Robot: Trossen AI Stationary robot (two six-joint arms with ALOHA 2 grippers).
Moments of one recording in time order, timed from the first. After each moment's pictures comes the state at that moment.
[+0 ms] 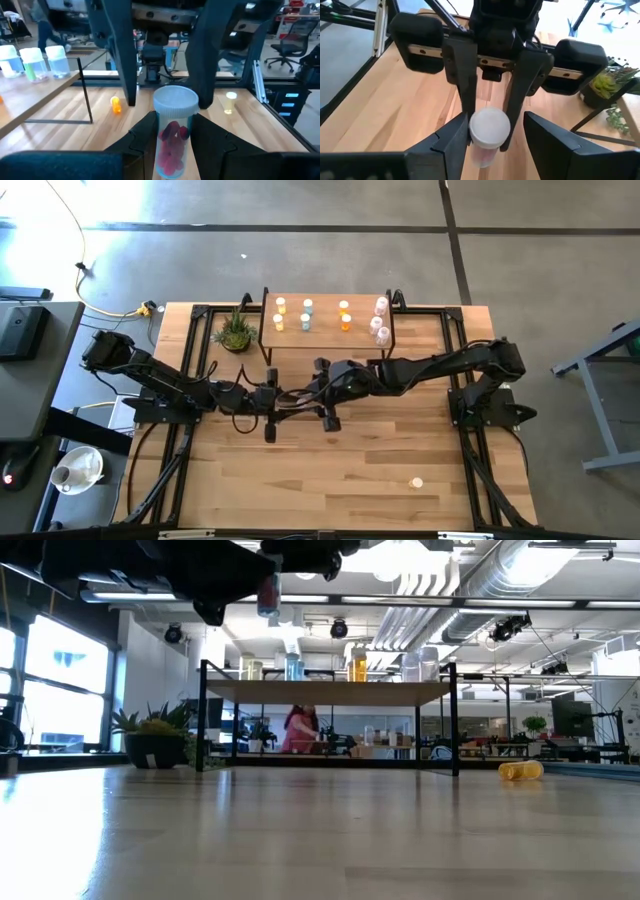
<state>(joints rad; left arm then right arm) -0.16 1.30 0.45 0.76 -0.30 -0.02 0.11 1.72 1.41 -0.19 0.01 -0.14</state>
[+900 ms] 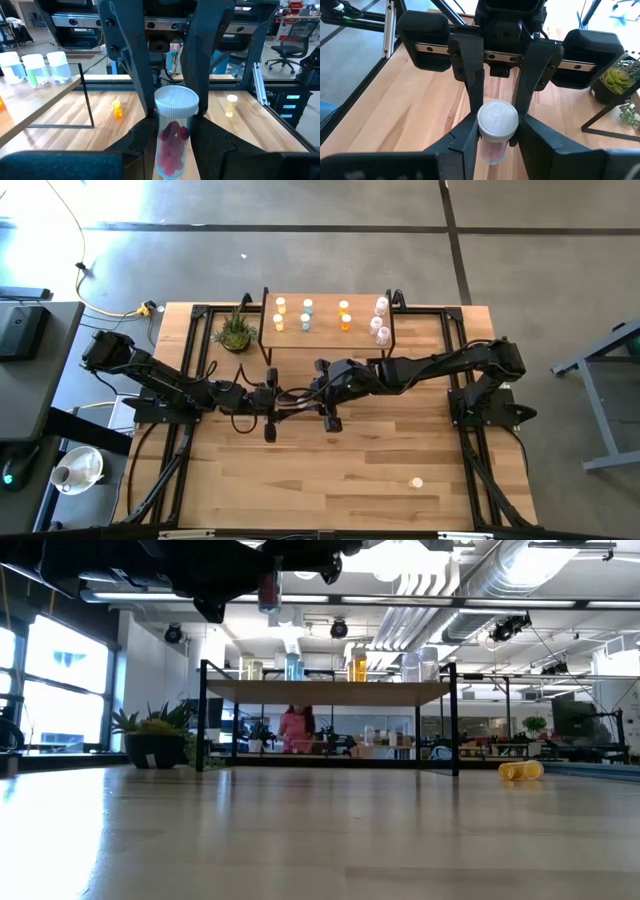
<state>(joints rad) -0.16 1.30 0.45 0.78 -0.30 0.00 0.10 1.72 1.41 -0.20 -0.04 -0.10</state>
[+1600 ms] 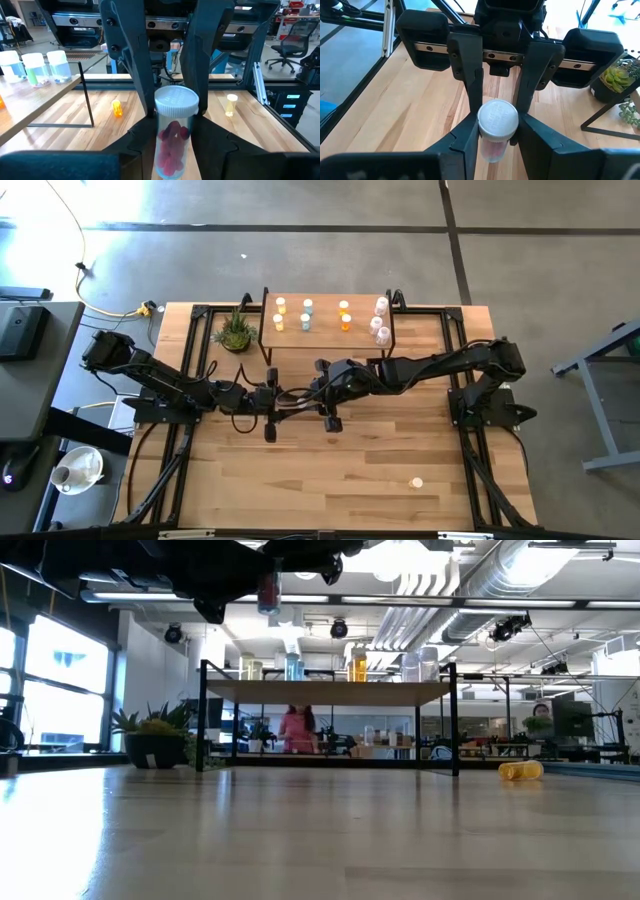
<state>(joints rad) -0.16 1.30 0.45 0.78 -0.30 0.00 0.10 1.72 1.41 -0.22 -0.04 -0.10</state>
